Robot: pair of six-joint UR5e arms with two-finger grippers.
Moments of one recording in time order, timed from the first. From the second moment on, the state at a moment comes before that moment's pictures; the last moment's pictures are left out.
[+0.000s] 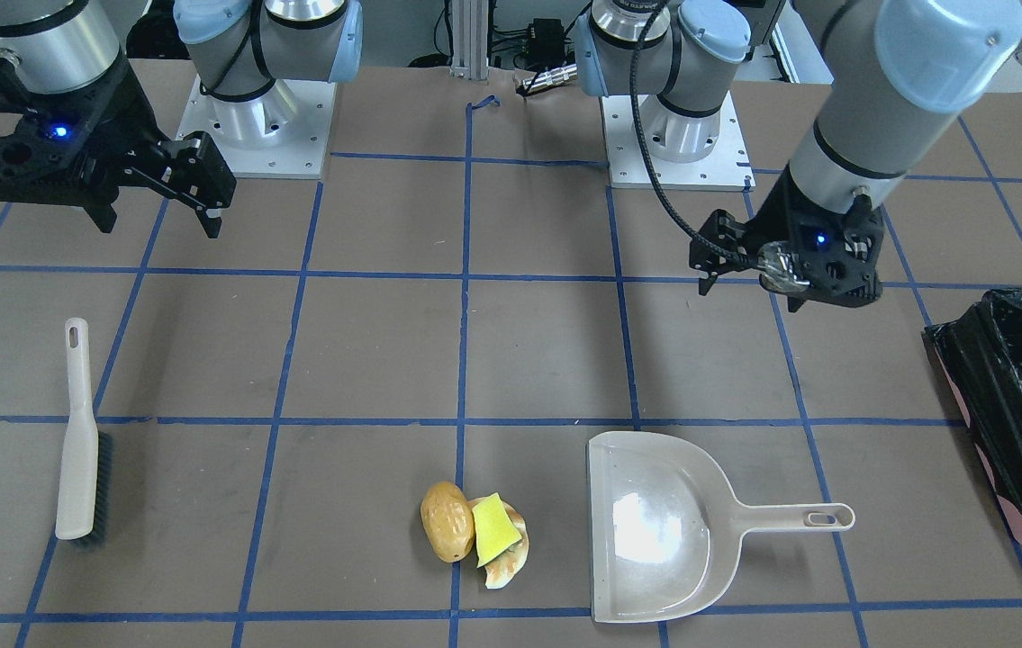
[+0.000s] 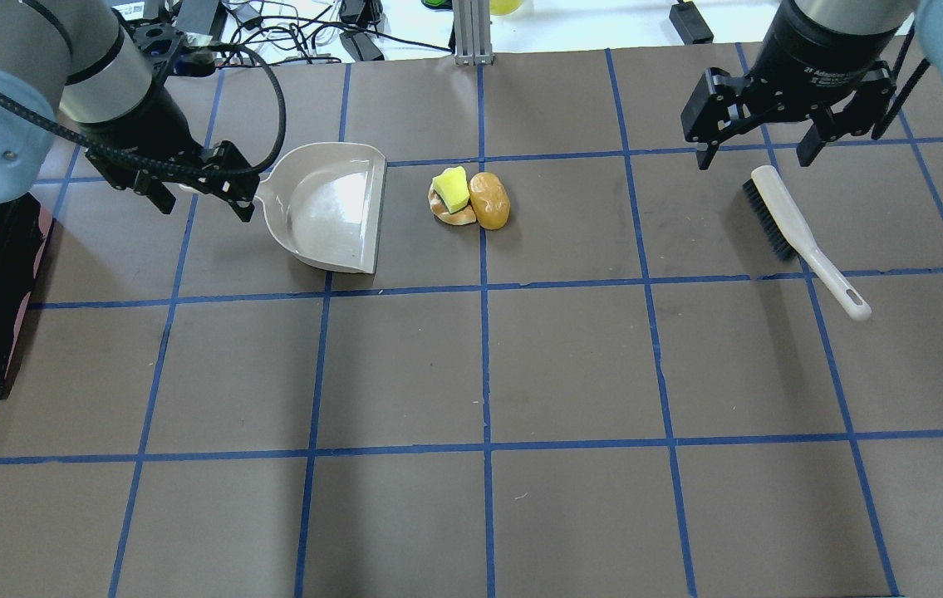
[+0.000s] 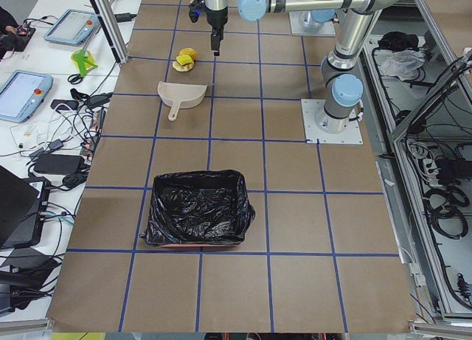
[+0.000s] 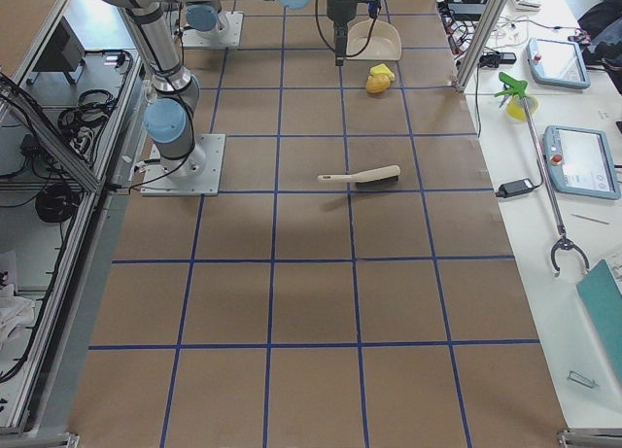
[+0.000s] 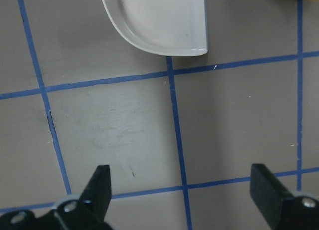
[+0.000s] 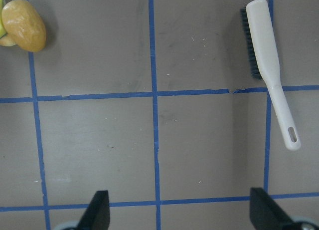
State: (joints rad) left arm -1.43 -1.65 -1.65 -1.43 1.55 0.36; right arm 1.52 -1.56 1.52 -1.55 -1.60 -0.04
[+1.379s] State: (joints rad) left arm -1.28 -1.92 -1.66 -0.99 1.59 1.50; right arm 1.14 -1.43 1.85 -1.98 -1.61 -0.76
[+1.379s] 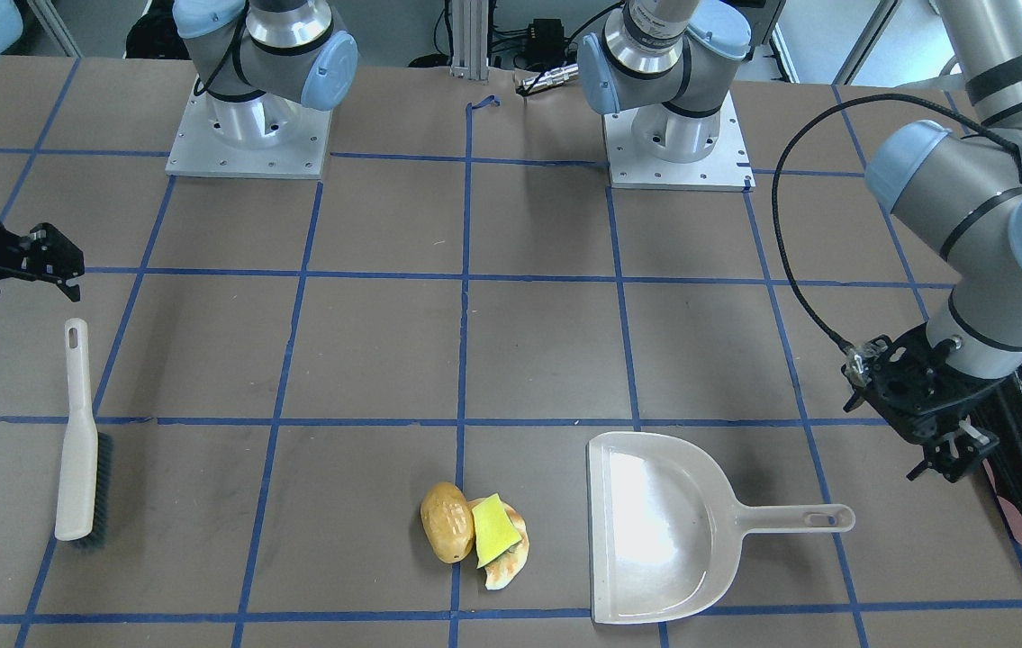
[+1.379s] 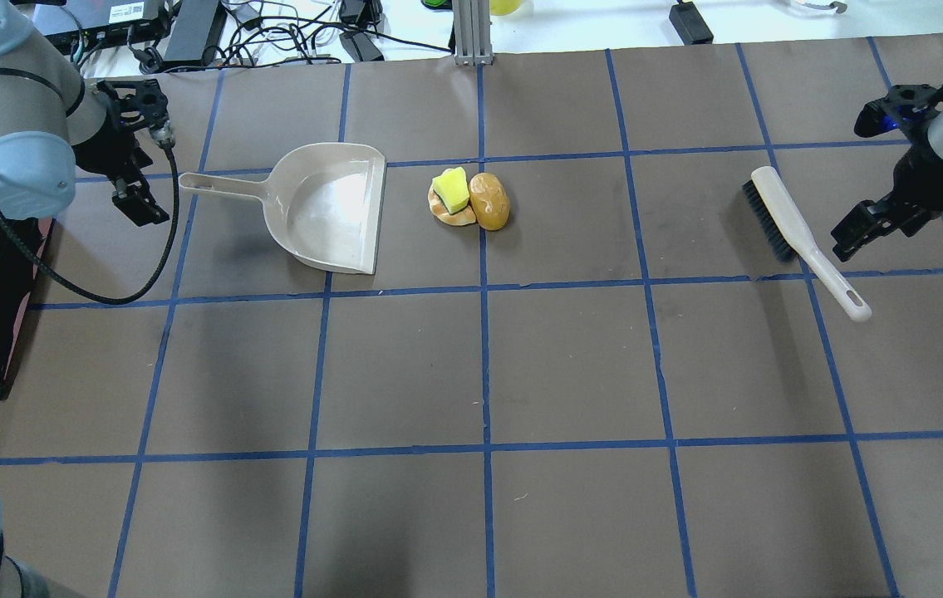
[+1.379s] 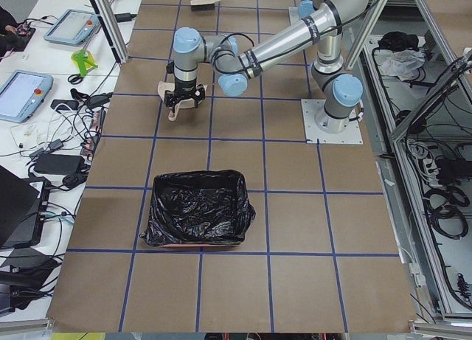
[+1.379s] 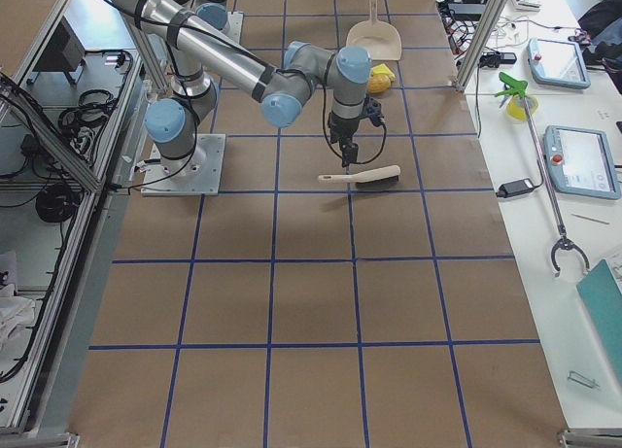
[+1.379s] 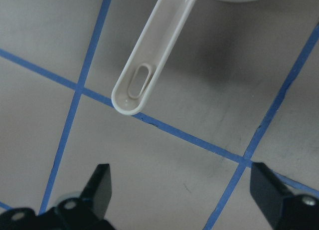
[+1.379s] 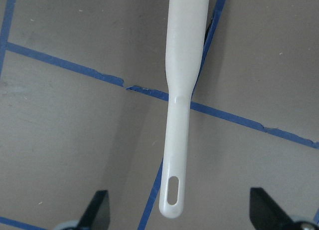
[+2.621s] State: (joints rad) left arm -1.35 -2.13 -1.52 -0.98 1.61 1.71; right arm 1.14 -1.27 1.90 -2.07 -1.62 -0.71
